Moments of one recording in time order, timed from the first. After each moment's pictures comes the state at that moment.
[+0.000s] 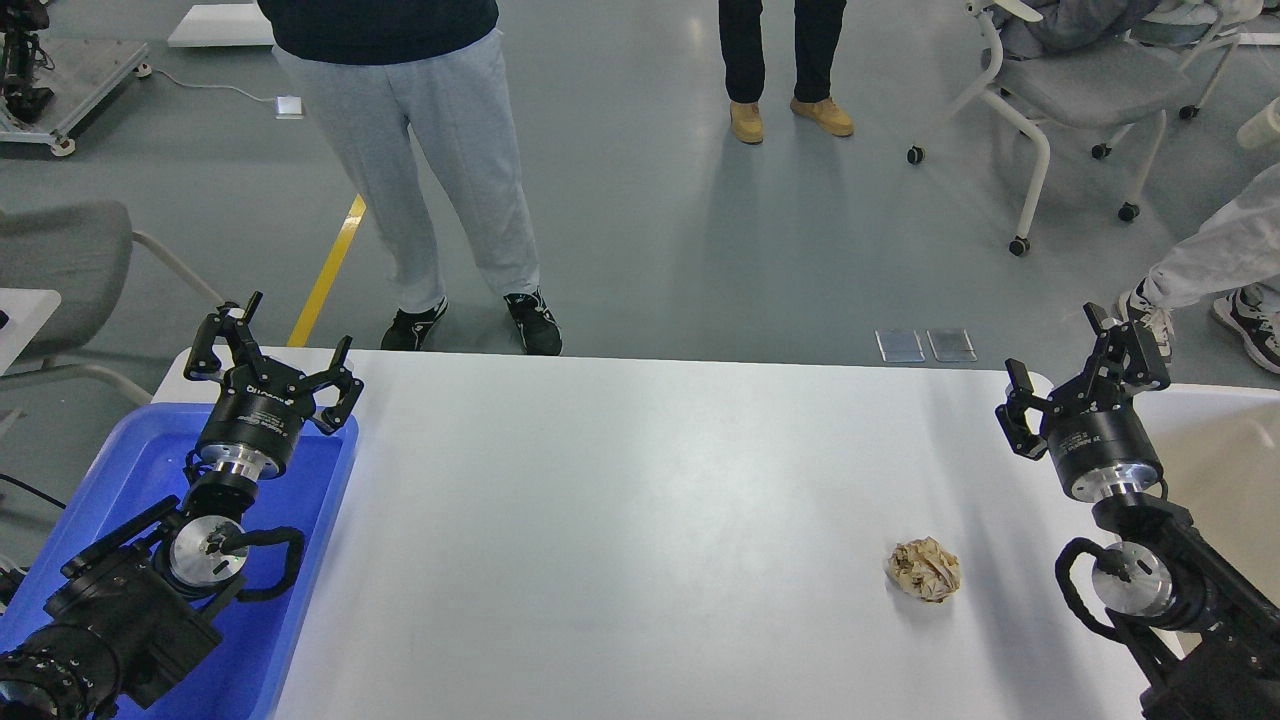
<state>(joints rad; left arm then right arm) -0.58 0.34 -0.75 -0.45 -0.17 -0.63 -0.53 0.36 -0.31 1.17 0.86 -0.43 0.09 0.45</state>
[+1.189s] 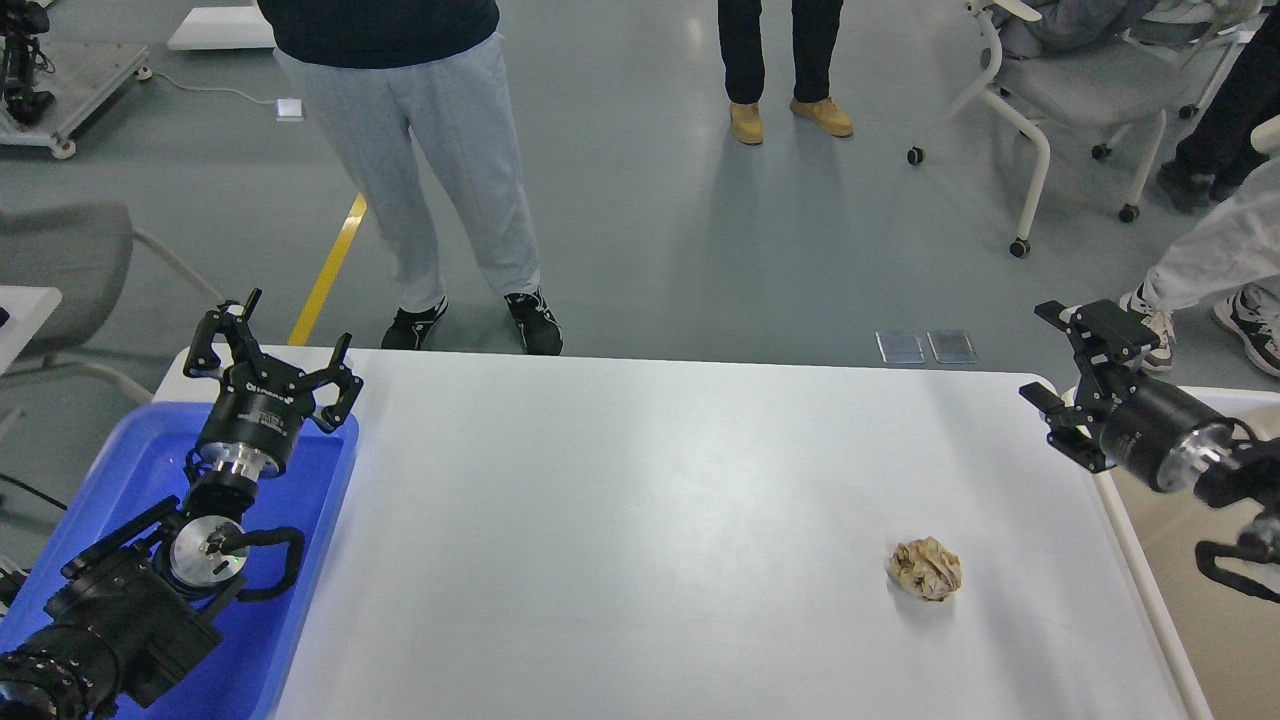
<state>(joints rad) -0.58 0.34 -0.75 -0.45 -0.17 -0.63 -0.53 0.52 -0.86 0.64 1.24 -0.48 0.02 0.21</state>
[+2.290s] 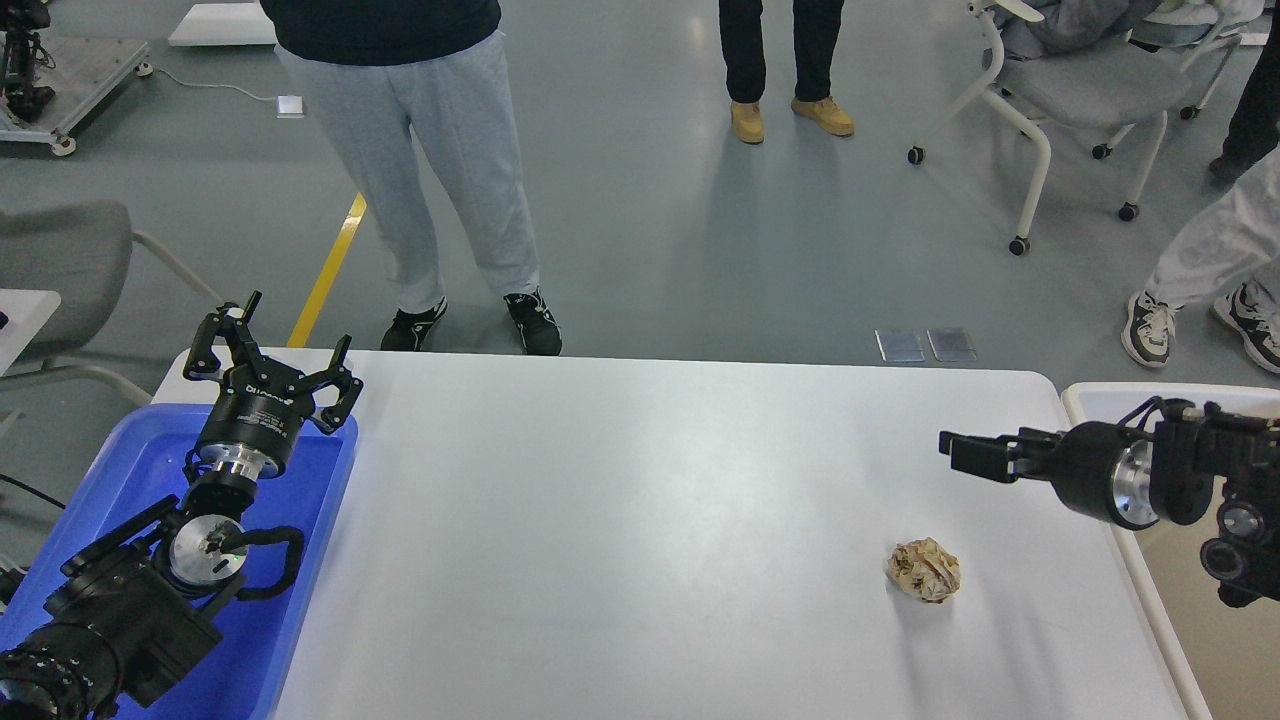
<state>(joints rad) -0.58 0.34 -0.75 -0.45 -0.17 -0.63 -0.53 1.07 -0.91 -0.20 1.41 -1.28 -0.12 0.00</state>
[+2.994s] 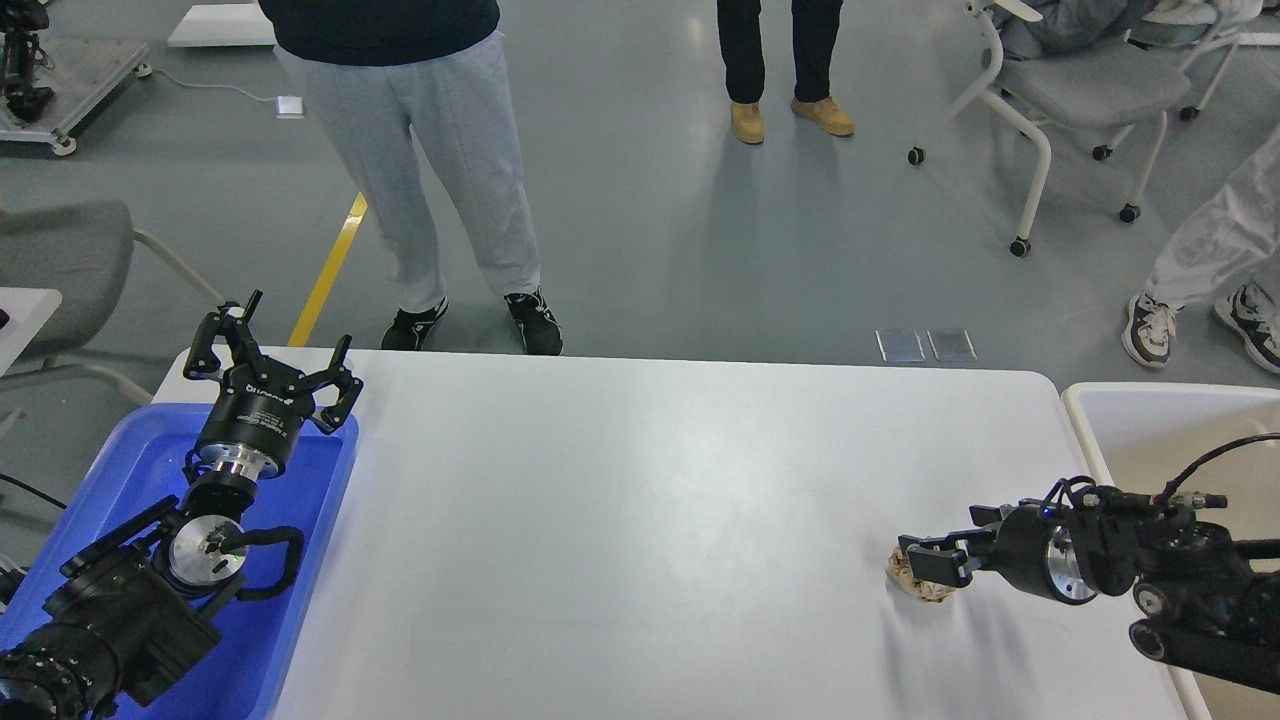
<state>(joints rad) -0.58 0.34 -0.75 -0.45 -0.17 -0.63 -0.53 0.99 -0.72 -0.36 1.24 -1.44 -0.16 0.03</state>
